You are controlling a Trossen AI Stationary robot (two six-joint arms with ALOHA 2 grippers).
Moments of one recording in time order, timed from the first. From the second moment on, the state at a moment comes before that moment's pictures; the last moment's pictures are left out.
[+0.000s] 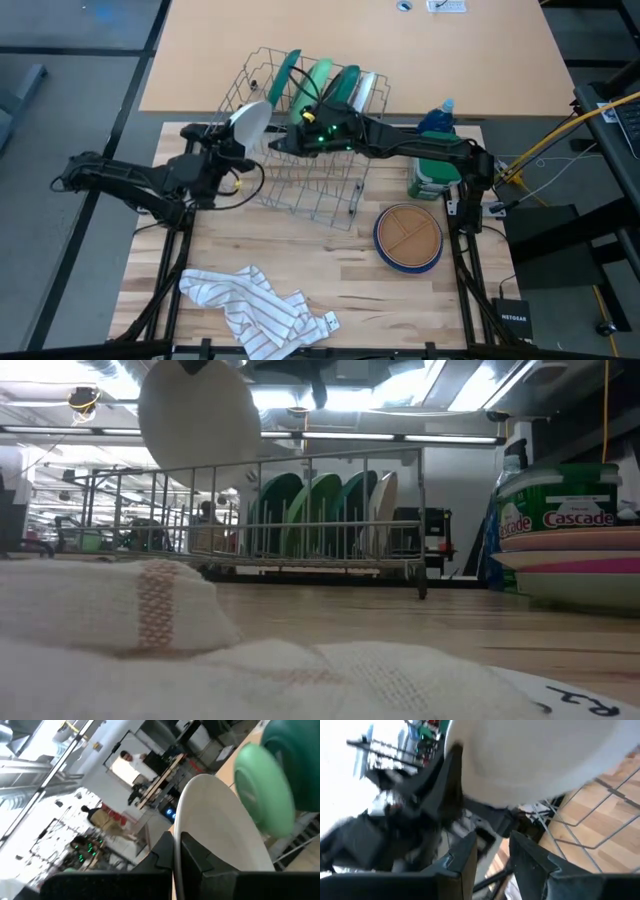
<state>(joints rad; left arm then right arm) -0.15 1.02 0.92 0.22 -1.58 0.95 -0.22 1.87 1.80 -0.14 -0.22 1.14</state>
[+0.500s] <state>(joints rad) 0.04 1.03 0.92 0.21 -1.51 0.86 -0.21 1.87 1.80 -0.26 -0.36 0.94</state>
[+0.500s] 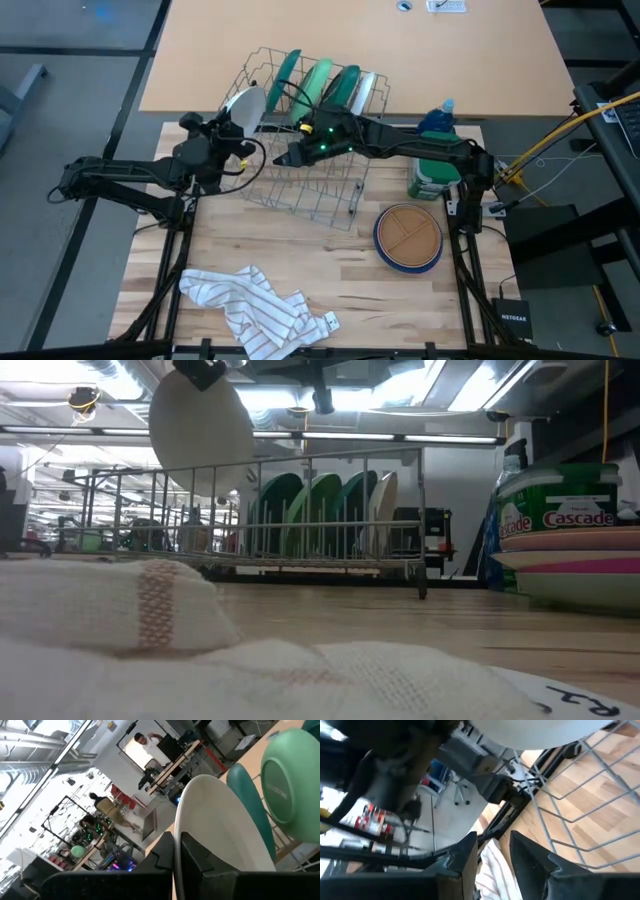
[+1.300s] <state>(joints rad) 0.07 1.17 0.89 -0.10 -1.52 0.47 -0.22 1.86 1.80 -0.29 -0.46 0.80</state>
